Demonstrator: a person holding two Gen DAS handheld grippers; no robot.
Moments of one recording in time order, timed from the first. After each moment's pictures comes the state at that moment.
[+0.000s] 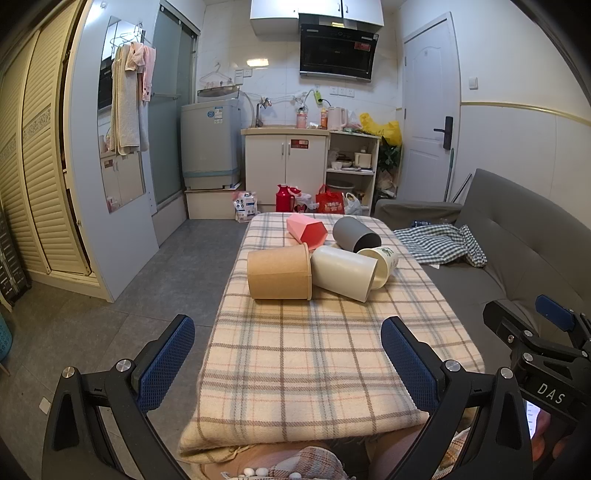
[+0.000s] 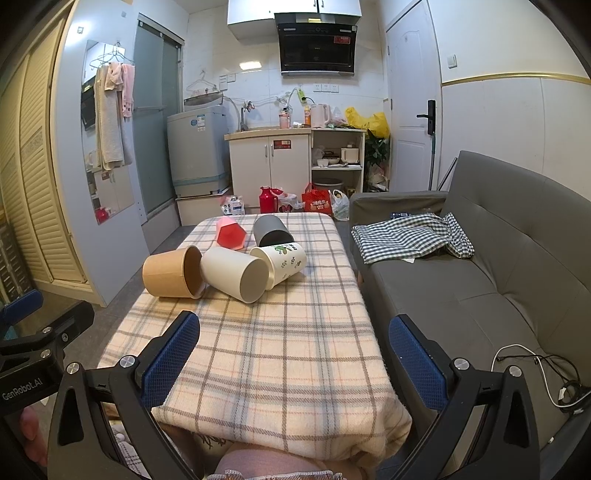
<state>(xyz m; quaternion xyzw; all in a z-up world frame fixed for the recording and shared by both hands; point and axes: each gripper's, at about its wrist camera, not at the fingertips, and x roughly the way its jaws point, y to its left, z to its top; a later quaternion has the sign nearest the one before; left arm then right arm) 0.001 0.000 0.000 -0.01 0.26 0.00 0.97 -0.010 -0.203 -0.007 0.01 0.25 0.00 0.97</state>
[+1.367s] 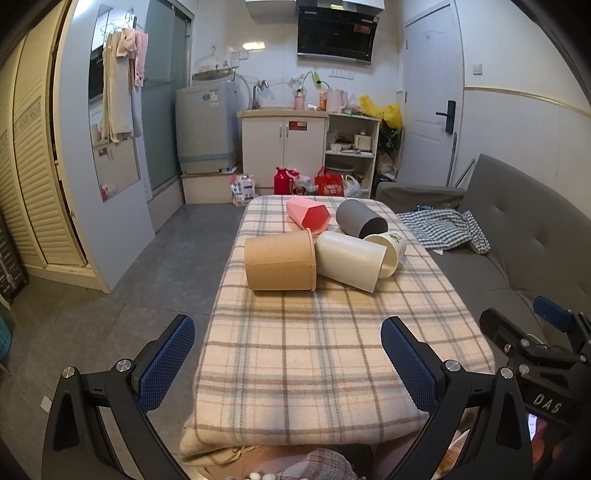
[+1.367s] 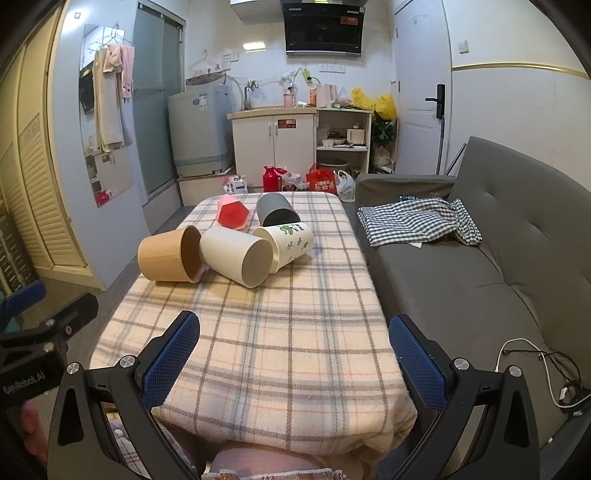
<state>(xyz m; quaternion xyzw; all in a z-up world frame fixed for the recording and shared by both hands) 0.021 0.013 -0.021 -0.01 0.29 -0.01 0.96 0.023 -0.193 -0.024 0.00 0.30 0.01 0.95</state>
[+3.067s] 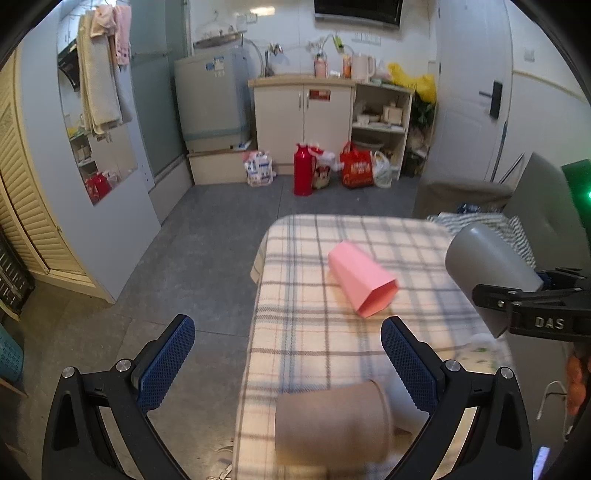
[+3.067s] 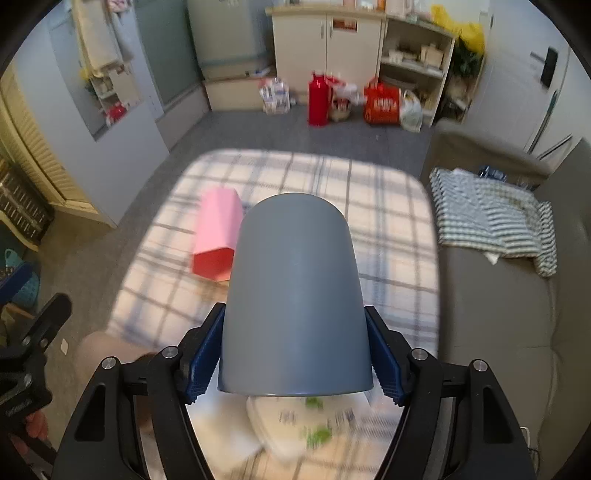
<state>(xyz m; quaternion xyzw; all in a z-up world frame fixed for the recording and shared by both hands) 0.260 0.042 0.026 0.00 0.36 0.03 0.93 0.336 -0.165 0.011 -0.04 0.48 0.11 0.87</state>
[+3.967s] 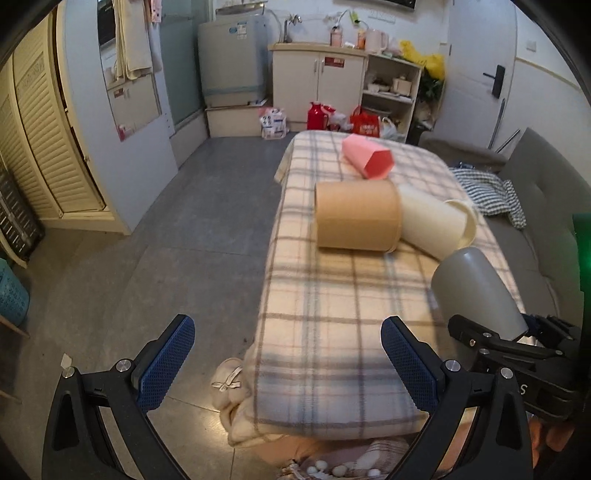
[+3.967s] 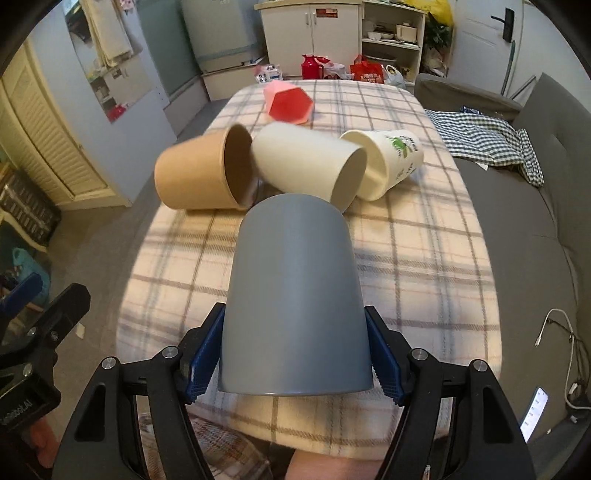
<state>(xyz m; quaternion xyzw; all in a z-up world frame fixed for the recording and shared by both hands) 0.084 0.067 -0.044 -0.03 0.43 0.05 0.90 0.121 -0.115 -0.074 0.00 0.51 0.08 0.86</state>
